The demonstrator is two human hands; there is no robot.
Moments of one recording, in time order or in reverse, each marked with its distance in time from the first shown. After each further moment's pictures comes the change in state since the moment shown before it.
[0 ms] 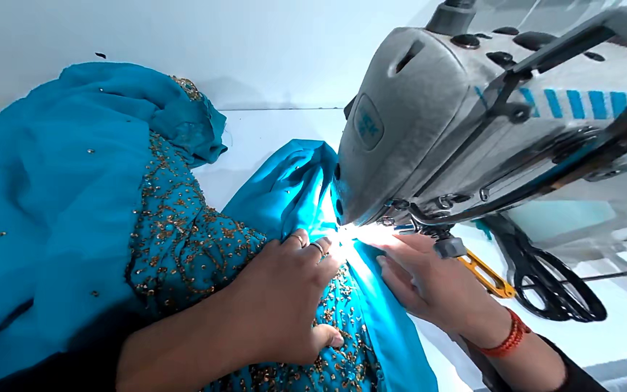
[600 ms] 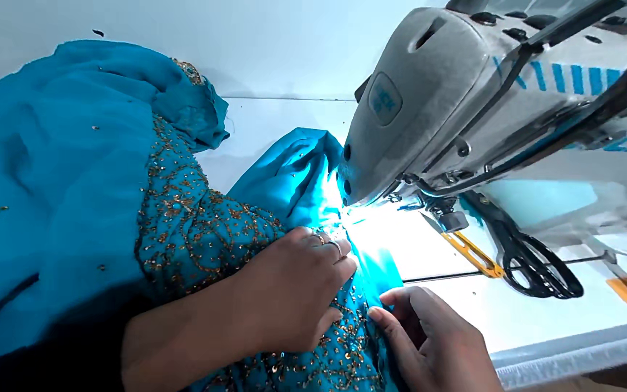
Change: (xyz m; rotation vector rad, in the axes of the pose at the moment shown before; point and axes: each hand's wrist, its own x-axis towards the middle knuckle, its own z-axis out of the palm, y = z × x) left_hand -0.011 0.000 0.014 0.148 0.219 0.283; right_hand -0.032 -0.118 -0.030 0.170 -0.104 0.677
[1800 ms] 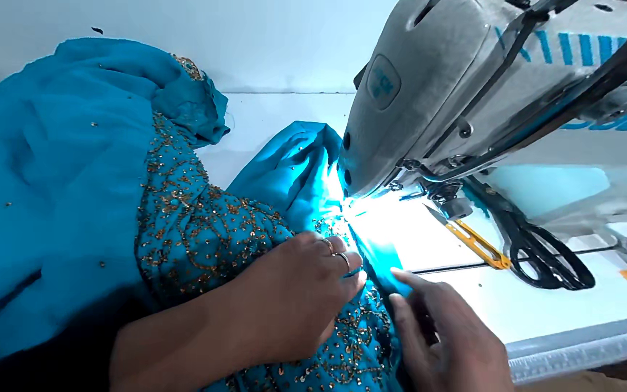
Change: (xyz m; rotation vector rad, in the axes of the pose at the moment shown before) left_hand -0.008 0.001 0.017 0.083 0.200 0.162; right_hand -0.006 -0.003 0.008 -0.113 0.190 -0.053
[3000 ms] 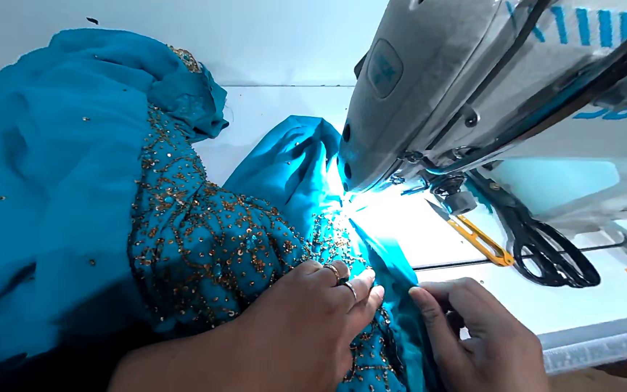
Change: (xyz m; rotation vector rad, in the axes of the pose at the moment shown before) left_hand -0.005 0.030 0.011 0.006 0.075 0.017; right_hand 0.001 0.023 -0.011 0.081 0.013 0.006
